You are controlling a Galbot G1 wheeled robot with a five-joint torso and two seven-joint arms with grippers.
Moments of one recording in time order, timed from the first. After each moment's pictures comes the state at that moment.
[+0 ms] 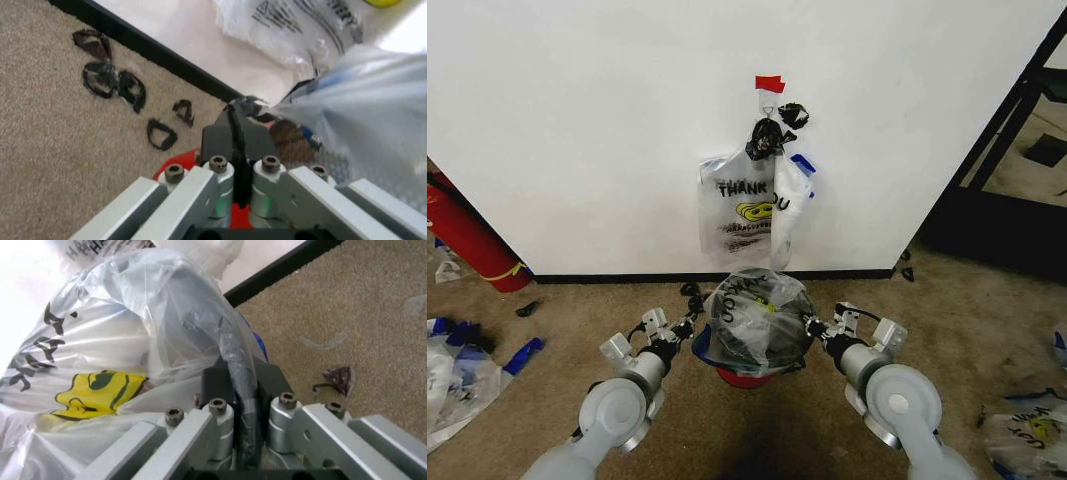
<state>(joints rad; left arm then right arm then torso) 1.26 -0.97 -0.20 -2.00 -1.28 0.14 -0.33 -1.28 1.32 0.35 2.14 1.12 -0.57 0.54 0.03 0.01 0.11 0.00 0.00</state>
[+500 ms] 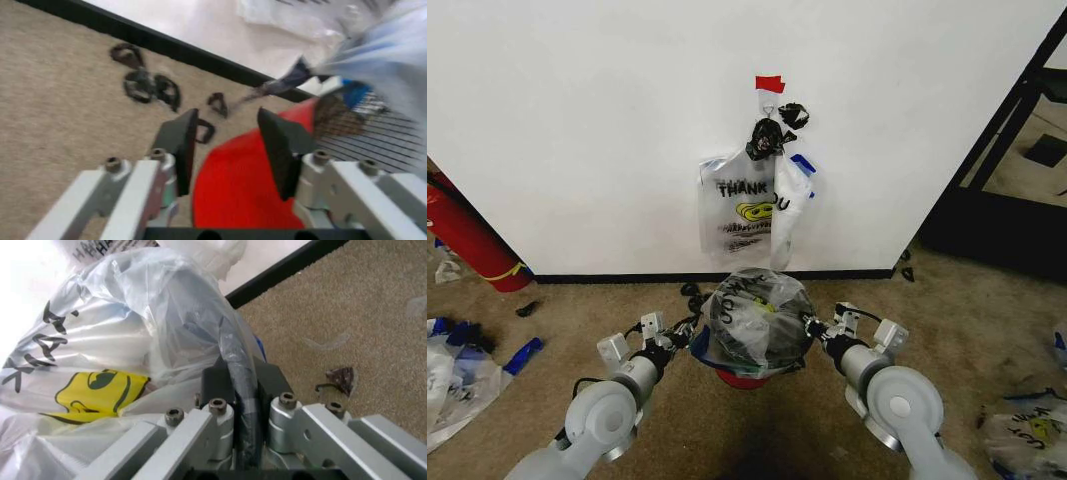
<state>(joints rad) 1.28 -0.94 -0.23 -2.04 -1.15 0.25 -0.40 -1.30 1.32 0.35 2.15 1.12 -0.57 0.53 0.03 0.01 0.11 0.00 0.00</state>
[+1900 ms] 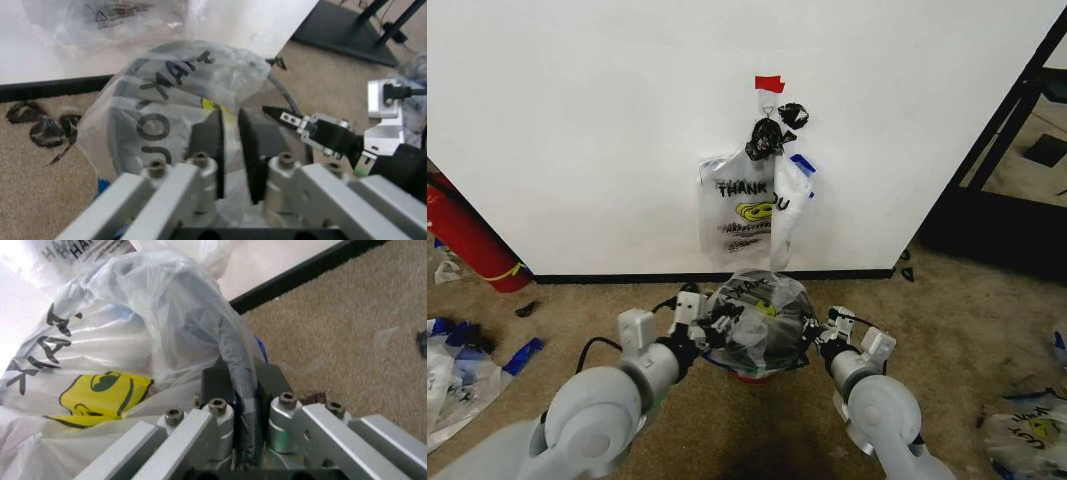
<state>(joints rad) 0.88 -0.67 0.13 -2.38 -1.34 0.45 -0.64 -1.31 1.39 0.31 2.08 0.83 -0.49 0.45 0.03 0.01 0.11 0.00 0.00</state>
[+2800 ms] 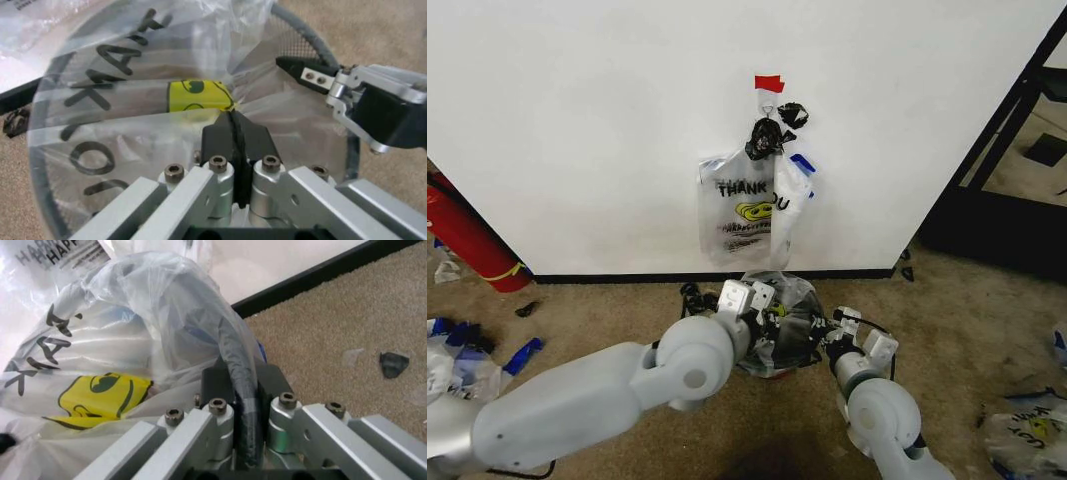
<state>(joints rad) 0.31 -0.93 0.66 -2.13 -1.53 0.62 -0.99 -1.33 1.40 0.32 2.07 0.73 -0.46 0.43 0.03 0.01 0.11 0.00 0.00</state>
